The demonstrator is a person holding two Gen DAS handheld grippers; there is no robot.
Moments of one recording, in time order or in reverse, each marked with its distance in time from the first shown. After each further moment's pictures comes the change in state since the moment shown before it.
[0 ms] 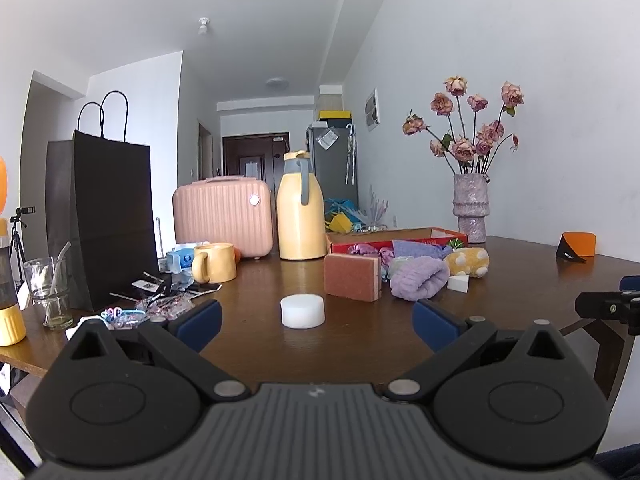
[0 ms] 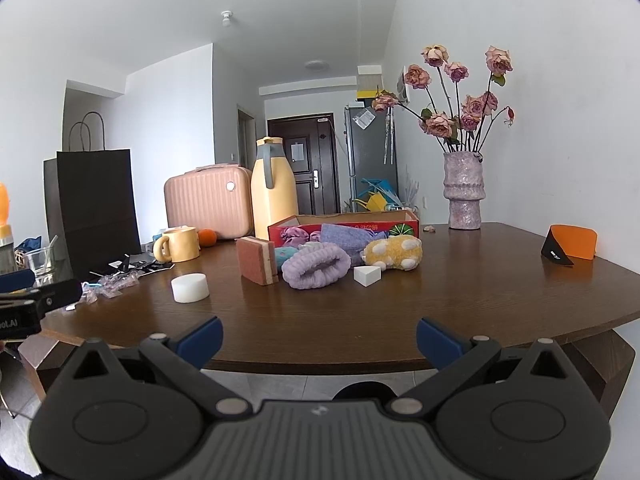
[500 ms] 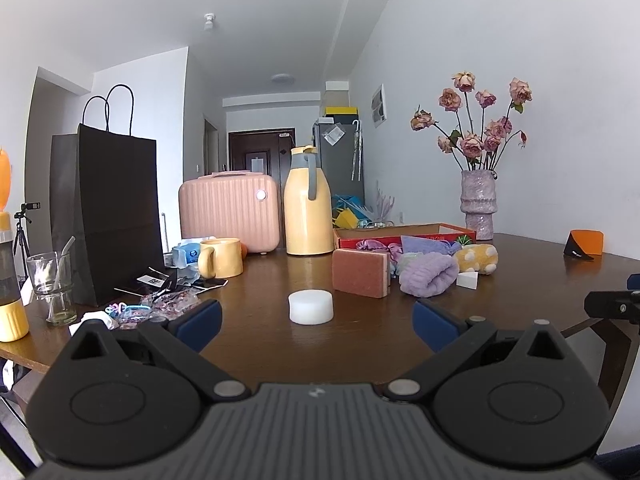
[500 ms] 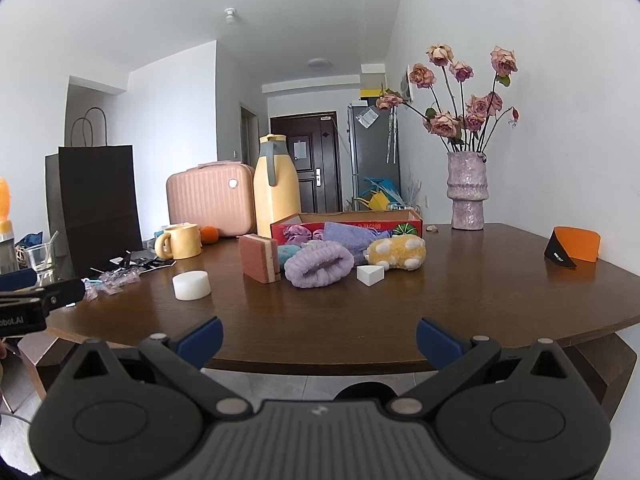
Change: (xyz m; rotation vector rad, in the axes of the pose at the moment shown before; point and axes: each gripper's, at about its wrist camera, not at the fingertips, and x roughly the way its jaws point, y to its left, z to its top) left arm 0.008 0.004 -0.002 -0.006 0.013 0.019; right arm 0.004 0.002 0.000 -0.011 0.006 0.004
